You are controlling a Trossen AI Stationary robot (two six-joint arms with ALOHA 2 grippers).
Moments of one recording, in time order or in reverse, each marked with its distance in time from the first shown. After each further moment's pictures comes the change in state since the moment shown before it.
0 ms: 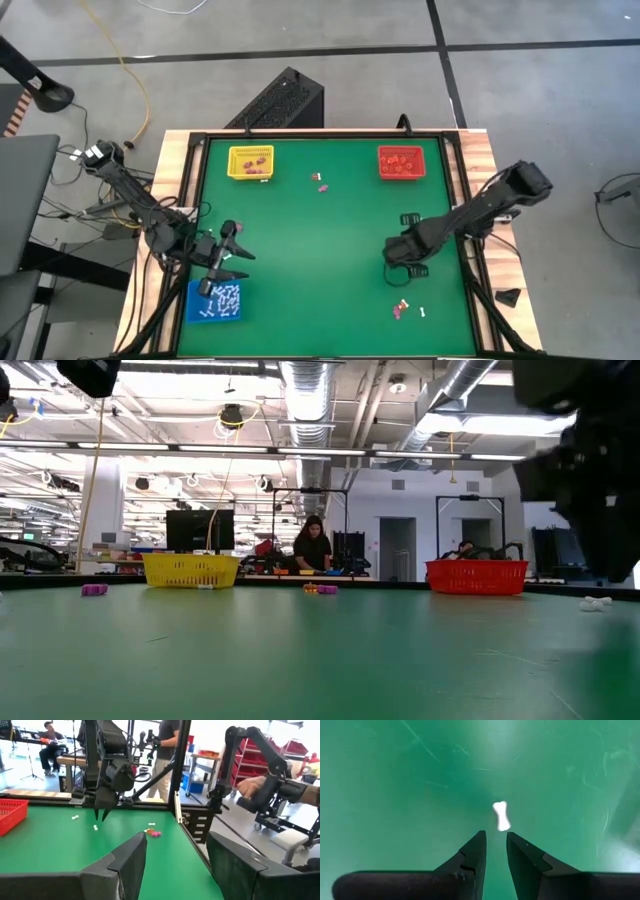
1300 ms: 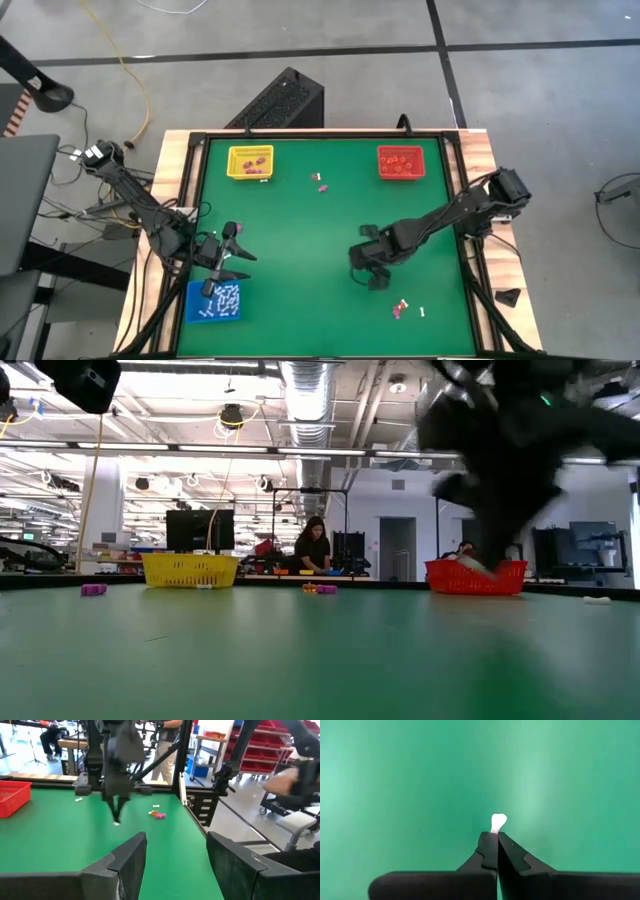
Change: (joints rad) left arm -0.001 0.001 -0.001 -0.103 -0.001 -0.045; right arm -0.069 0.208 0.215 0.398 -0.091 -0.138
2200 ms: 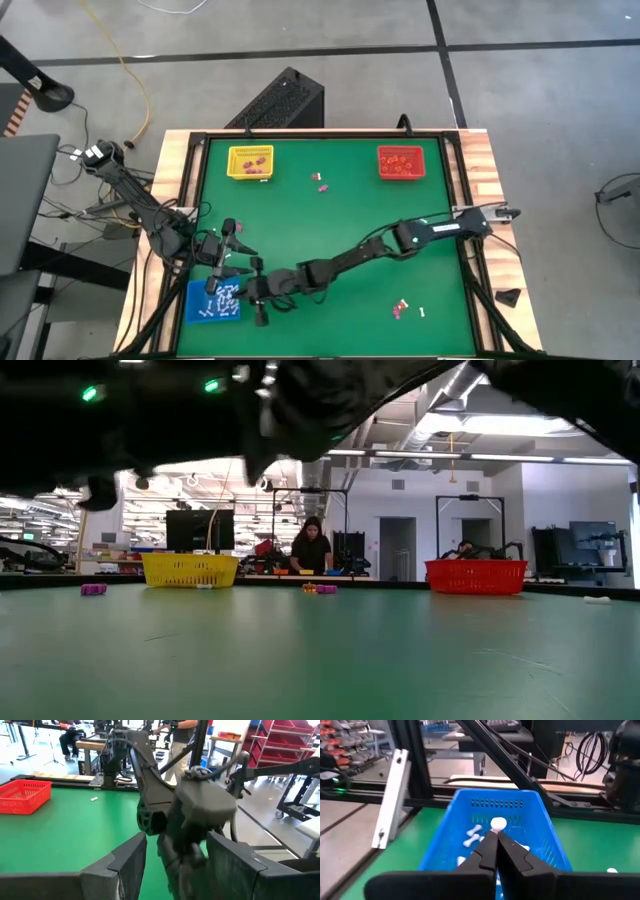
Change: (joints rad) left arm 0.000 0.000 0.000 -0.009 -0.075 0.005; right arm -0.024 1.007 1.095 1.020 0.054 -0.160
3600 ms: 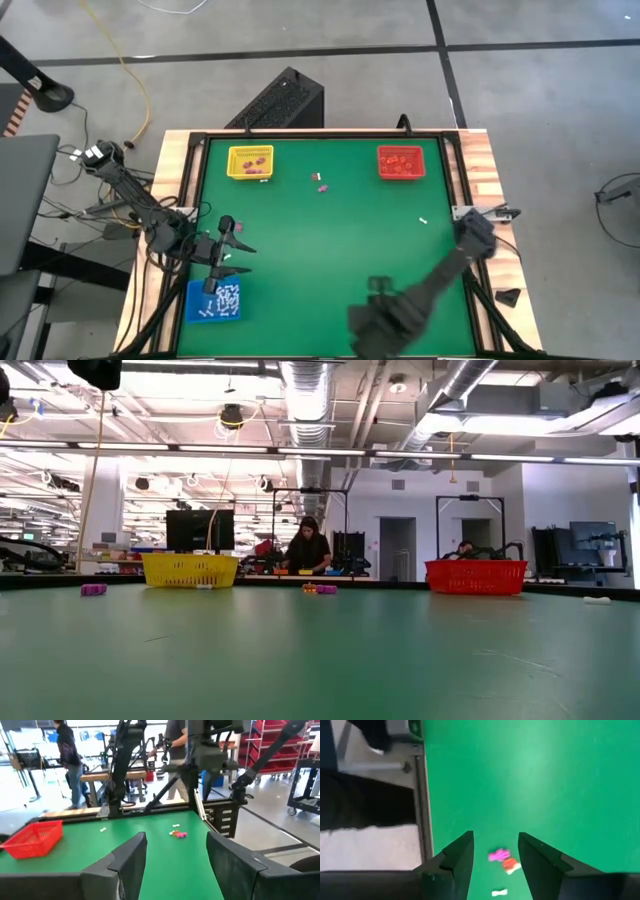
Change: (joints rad) left arm 0.001 0.000 0.000 0.122 -0.001 0.258; right arm 0.384 -0.538 0.080 -1.956 -0.001 0.651
